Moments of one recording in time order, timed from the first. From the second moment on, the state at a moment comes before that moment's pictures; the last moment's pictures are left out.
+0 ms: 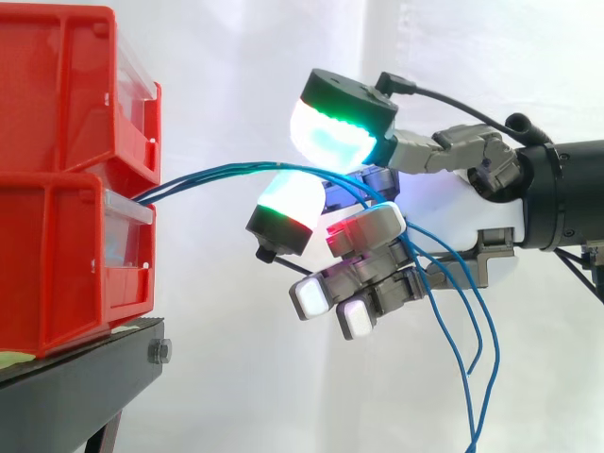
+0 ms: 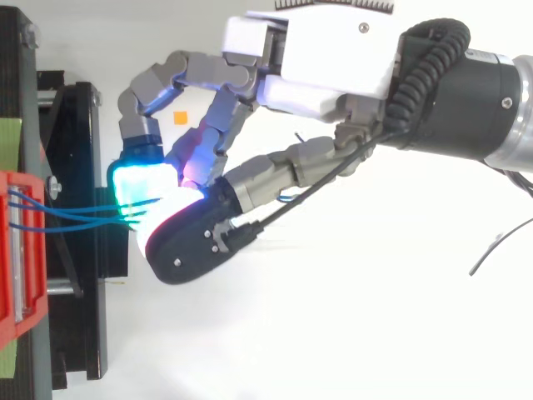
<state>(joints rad) 0.08 -2.29 -1.08 -2.96 -1.36 -0.13</state>
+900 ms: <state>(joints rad) 0.08 -2.29 -1.08 -2.96 -1.36 -0.13</state>
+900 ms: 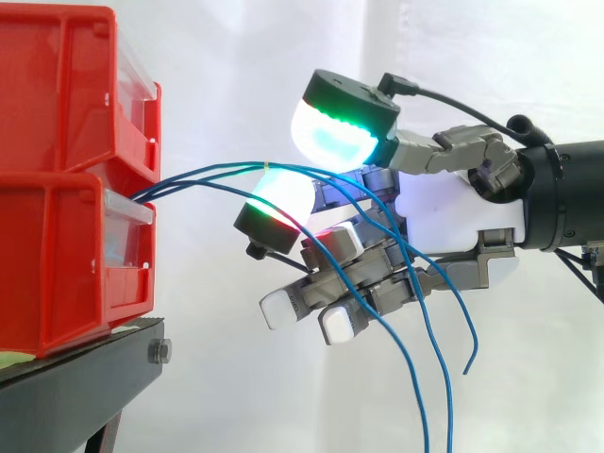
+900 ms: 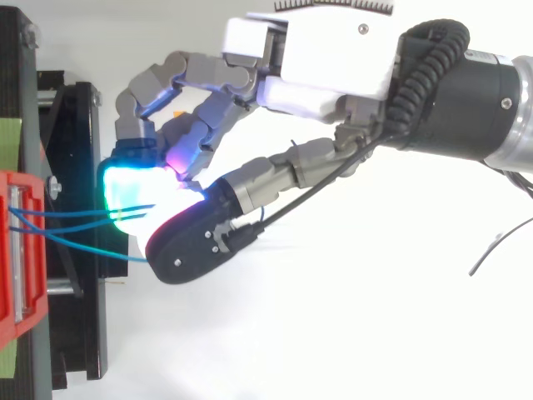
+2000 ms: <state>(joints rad) 0.08 -2.29 -1.08 -2.97 -1.36 -0.13</state>
